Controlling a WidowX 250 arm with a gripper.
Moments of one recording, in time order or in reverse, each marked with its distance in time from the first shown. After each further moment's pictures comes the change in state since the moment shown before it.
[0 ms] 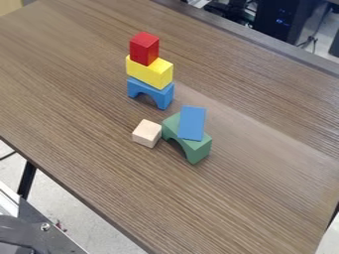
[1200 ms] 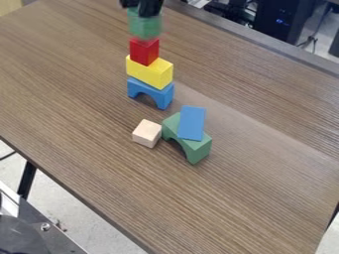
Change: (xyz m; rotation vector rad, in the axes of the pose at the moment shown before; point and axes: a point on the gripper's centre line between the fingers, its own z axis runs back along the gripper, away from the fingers) arm -0.034 -0.015 -0.112 0.050 0.451 0.004
